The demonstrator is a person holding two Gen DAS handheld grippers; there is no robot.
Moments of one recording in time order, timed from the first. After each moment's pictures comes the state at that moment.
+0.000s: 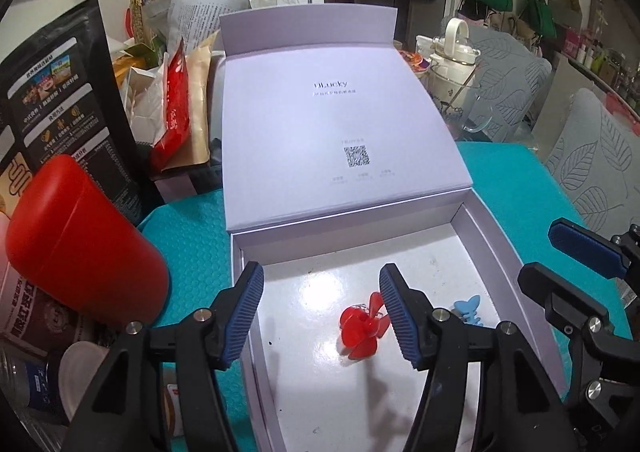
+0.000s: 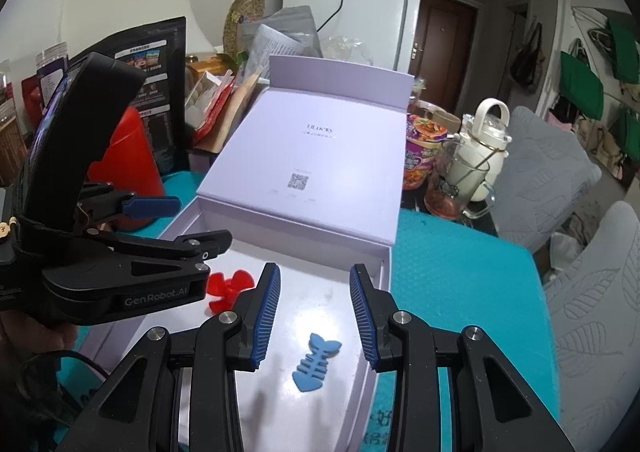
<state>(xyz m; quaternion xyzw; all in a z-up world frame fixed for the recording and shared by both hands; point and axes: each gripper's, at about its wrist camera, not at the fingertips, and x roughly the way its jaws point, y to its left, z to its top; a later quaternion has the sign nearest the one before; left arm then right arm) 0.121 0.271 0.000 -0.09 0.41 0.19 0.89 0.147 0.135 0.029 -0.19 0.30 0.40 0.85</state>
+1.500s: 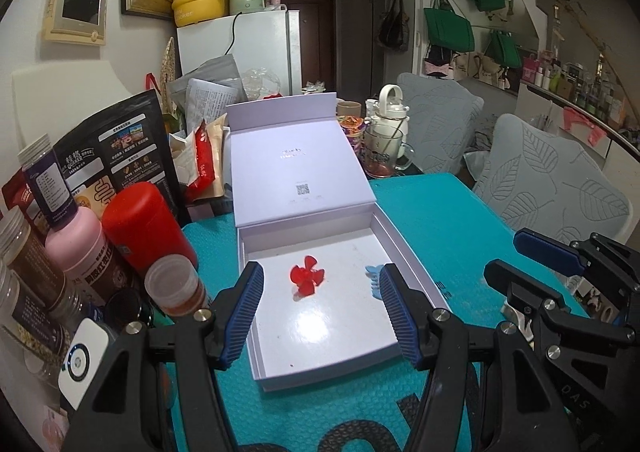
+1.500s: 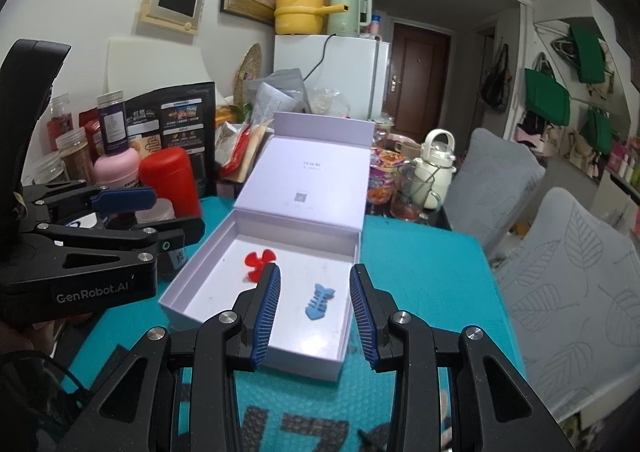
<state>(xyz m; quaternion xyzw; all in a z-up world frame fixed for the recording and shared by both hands) -0.004 0.165 0.086 -0.05 0.32 0.18 0.93 0.043 0.029 0.088 -0.14 0.25 0.39 0.88</state>
